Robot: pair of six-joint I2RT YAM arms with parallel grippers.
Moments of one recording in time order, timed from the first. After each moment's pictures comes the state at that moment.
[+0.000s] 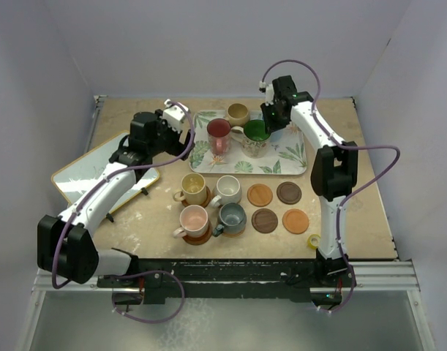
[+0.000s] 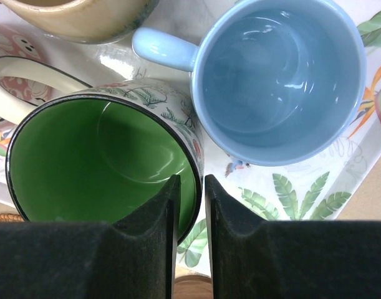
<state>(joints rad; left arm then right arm) -0.32 1.34 1.07 -0.14 0.22 0.19 0.25 2.19 2.03 -0.83 -0.07 -0.07</state>
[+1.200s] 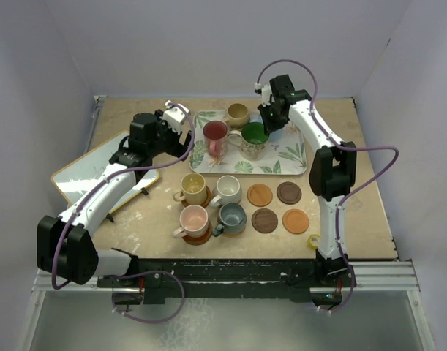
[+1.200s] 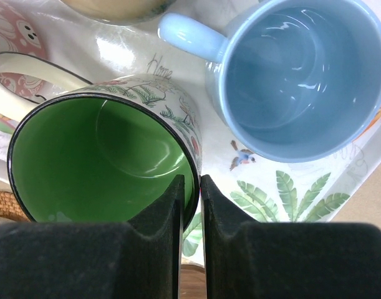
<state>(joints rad) -0.32 1.33 1.05 -0.12 0.21 0.22 0.27 2.20 2.07 -0.91 -0.11 -0.14</state>
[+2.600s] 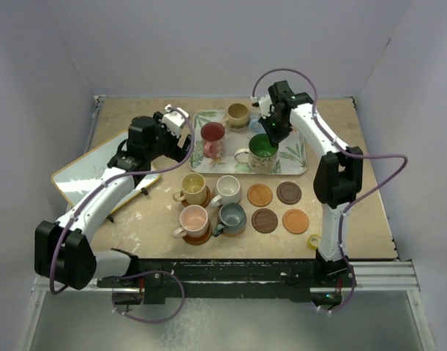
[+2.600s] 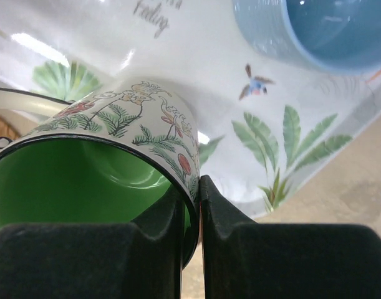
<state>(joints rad) -0.32 1.30 1.01 -0.12 0.20 0.27 0.30 2.11 1.97 -1.04 -0.04 -0.26</state>
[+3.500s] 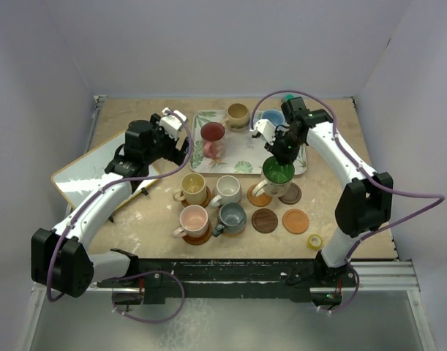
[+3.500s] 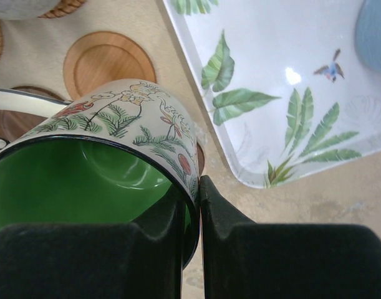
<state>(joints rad) -0.32 1.24 0.97 -0.09 0.19 0.27 0.30 1.71 1.57 -1.09 -0.23 -0.83</state>
